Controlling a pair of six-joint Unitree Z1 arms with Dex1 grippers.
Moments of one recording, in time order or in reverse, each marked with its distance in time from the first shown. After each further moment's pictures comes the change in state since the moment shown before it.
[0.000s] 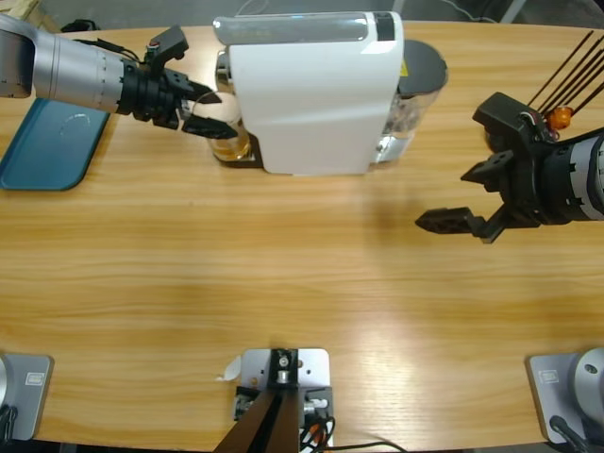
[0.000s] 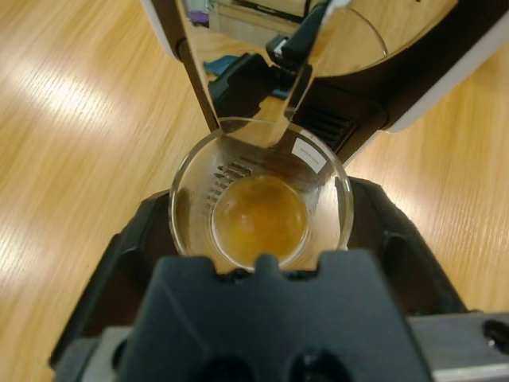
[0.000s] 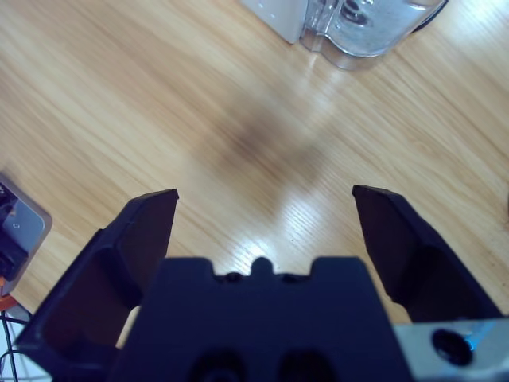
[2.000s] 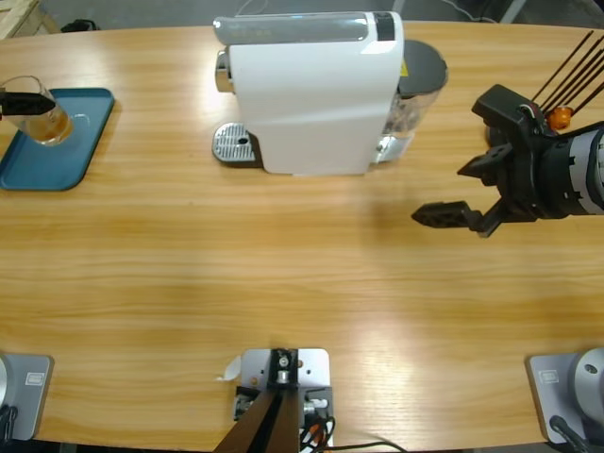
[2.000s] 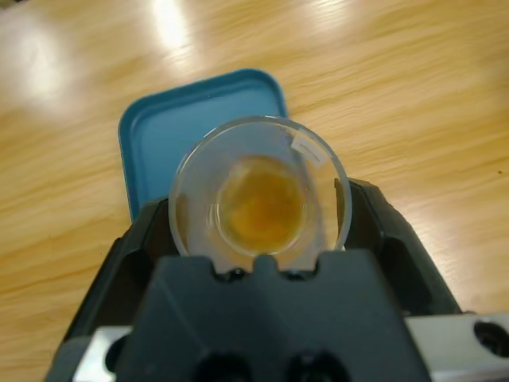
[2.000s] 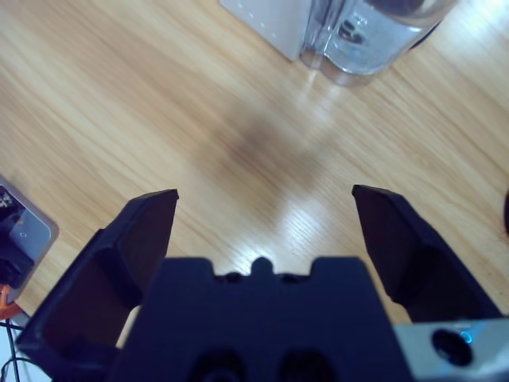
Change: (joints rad) arm 0 0.414 -0.382 0.264 0.053 0.497 -0.316; arm 1 0.000 0.002 -0.012 -0.017 0.001 0.000
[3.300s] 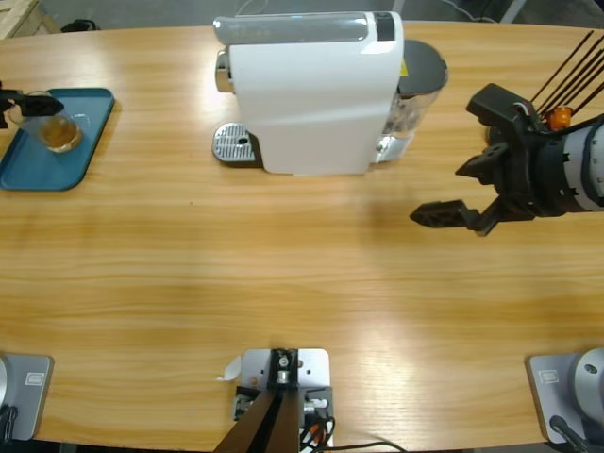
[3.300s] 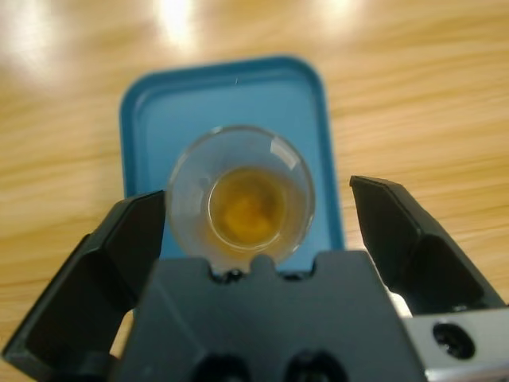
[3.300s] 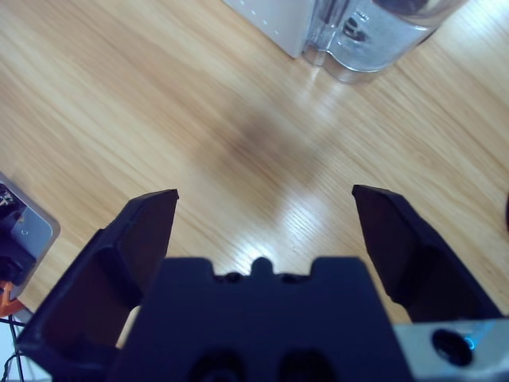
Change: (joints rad) arm 0 0.083 0.089 0.023 -0.121 -0.055 -0.047; arm 1 0.000 0.007 -0.020 0.032 0.002 0.000
